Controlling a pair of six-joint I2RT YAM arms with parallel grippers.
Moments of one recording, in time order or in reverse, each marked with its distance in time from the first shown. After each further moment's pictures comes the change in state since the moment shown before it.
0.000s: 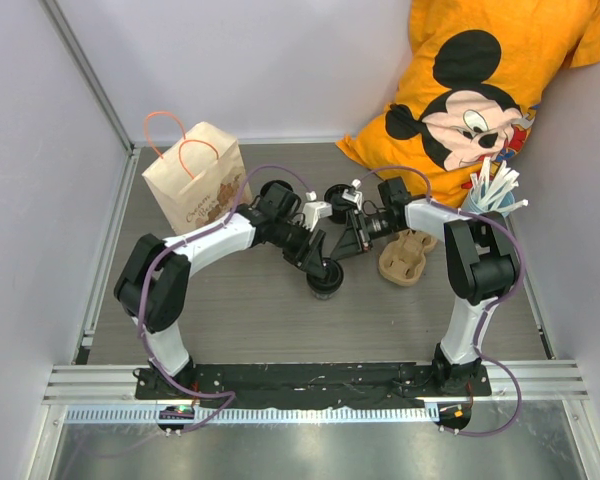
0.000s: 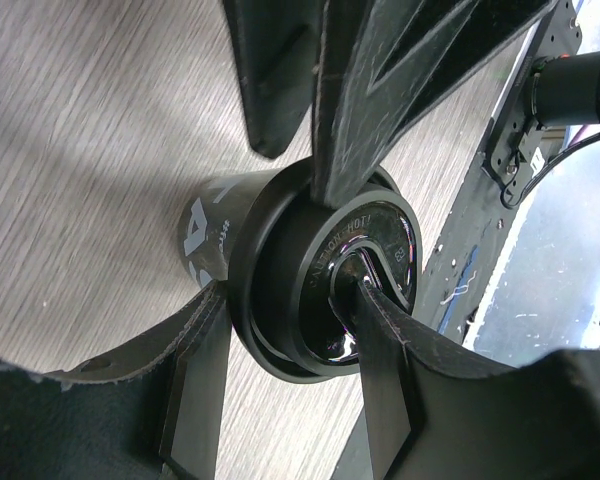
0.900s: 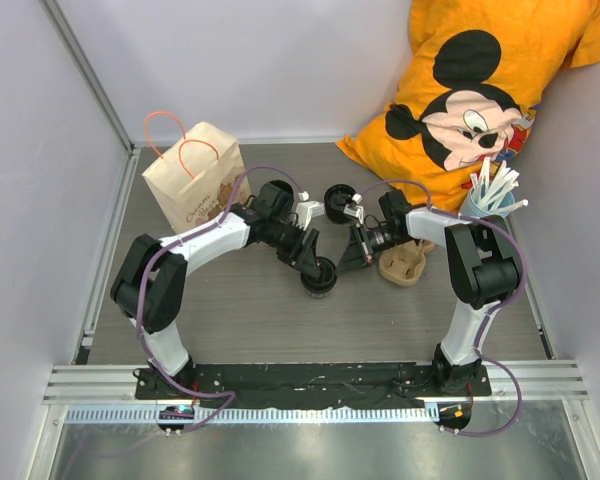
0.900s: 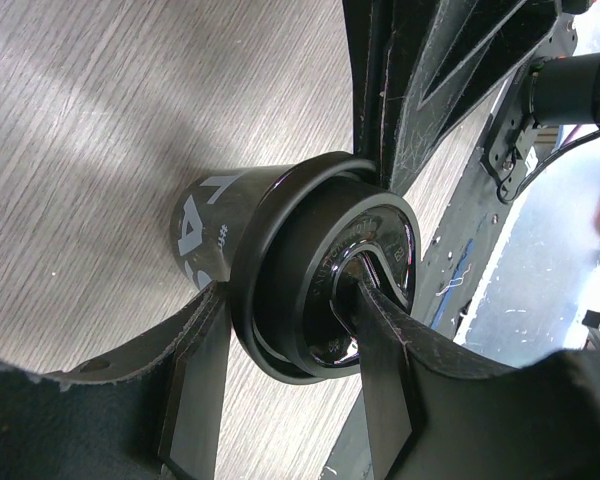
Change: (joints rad) left arm 0.031 -0.011 -0.023 -0.009 0.025 -0.006; right arm 0.013 -0.032 -0.089 -0.074 -0.008 -0.038
